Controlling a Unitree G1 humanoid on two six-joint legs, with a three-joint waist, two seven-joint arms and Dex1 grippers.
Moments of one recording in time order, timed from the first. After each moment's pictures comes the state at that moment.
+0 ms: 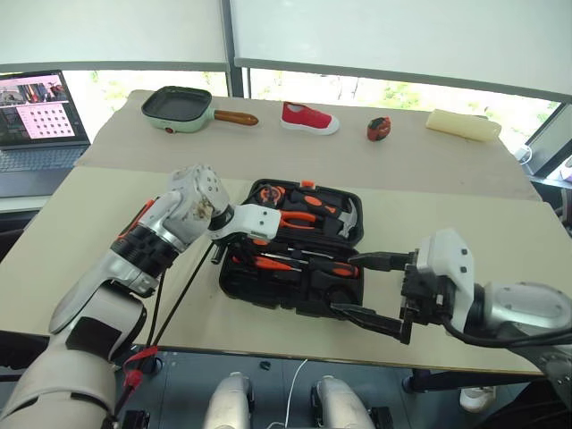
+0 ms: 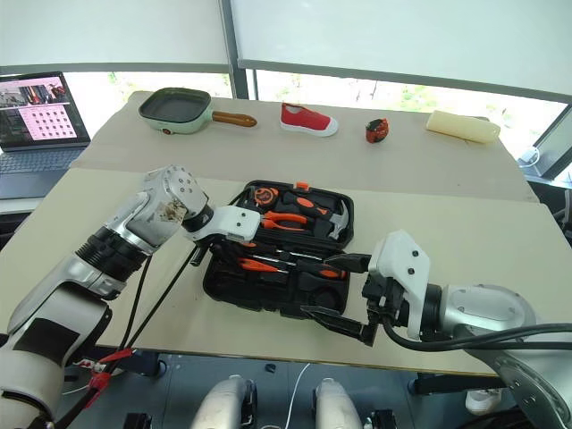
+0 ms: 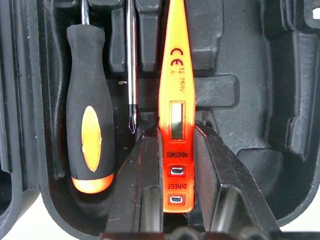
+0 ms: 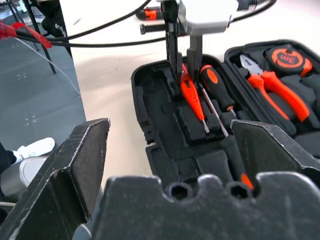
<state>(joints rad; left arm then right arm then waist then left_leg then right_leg) -1.03 0.62 -0.62 0.30 0.24 0.40 -1.61 -0.06 -0.90 -0.21 -0.87 0.92 0.82 0.63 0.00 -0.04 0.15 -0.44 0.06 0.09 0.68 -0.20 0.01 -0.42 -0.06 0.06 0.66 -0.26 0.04</state>
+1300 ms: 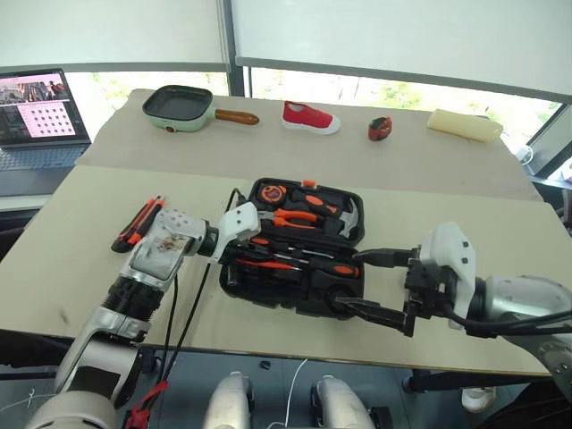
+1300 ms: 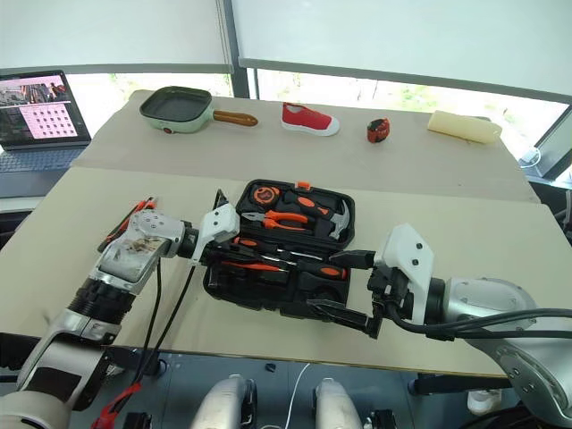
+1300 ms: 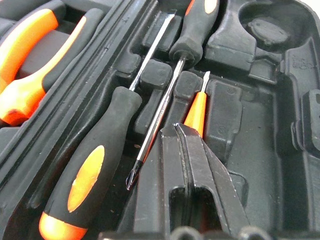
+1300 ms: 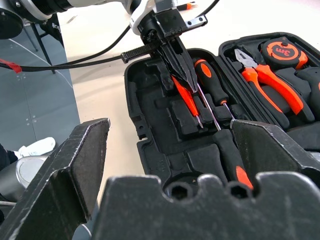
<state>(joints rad) -0.66 0.57 -0.26 0.17 -0.13 0.42 -1.27 -0.07 -0.92 -0.20 -0.81 0.91 0.82 0.67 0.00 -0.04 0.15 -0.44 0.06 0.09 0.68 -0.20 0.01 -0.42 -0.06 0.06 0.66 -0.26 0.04</state>
